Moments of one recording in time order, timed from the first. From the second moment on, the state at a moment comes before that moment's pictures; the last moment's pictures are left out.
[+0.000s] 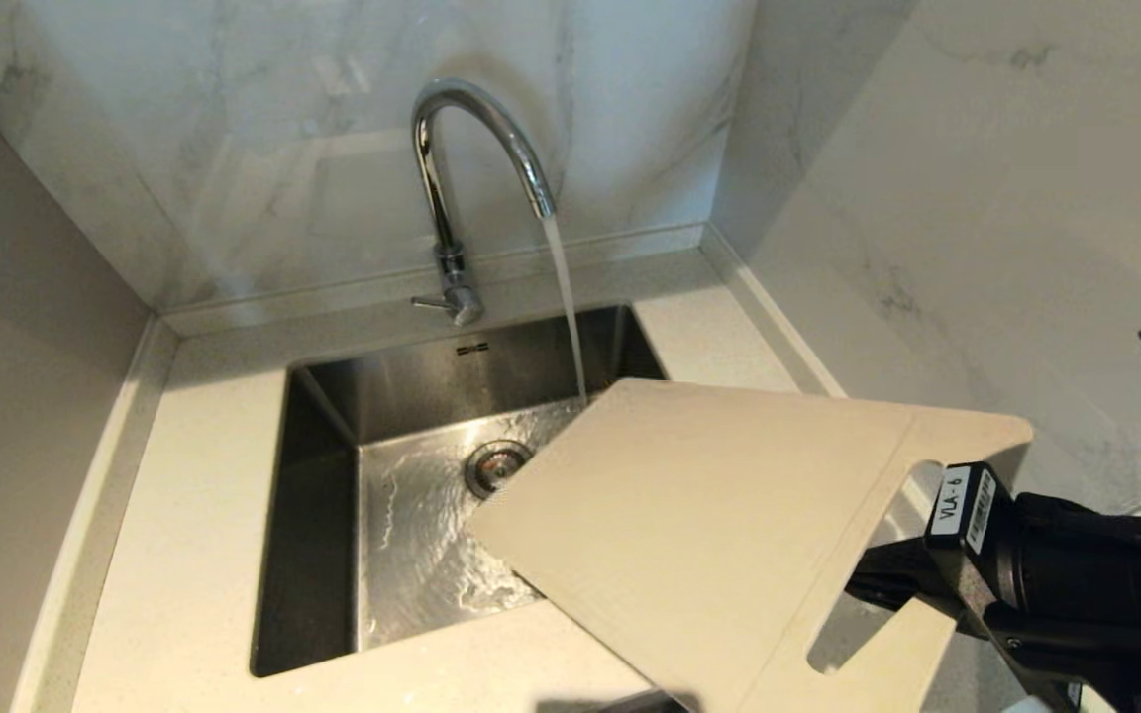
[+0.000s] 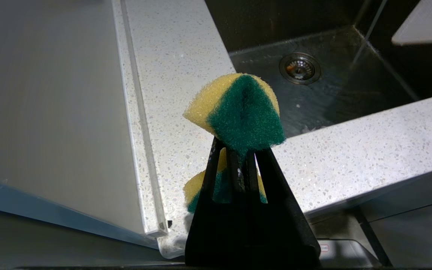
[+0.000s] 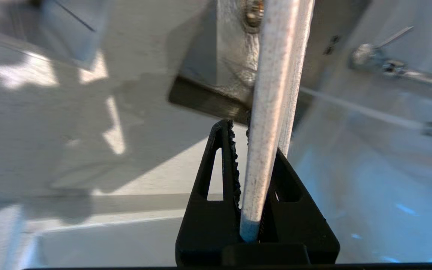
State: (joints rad) left arm 0.00 0.00 0.00 0.00 0.00 -0.01; right arm 0.41 1.20 -0.94 0.39 0.21 -2.04
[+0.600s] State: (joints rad) left arm 0.00 0.00 0.00 0.00 0.00 -0.01; right arm 0.41 1.20 -0.95 0.39 0.37 -2.15
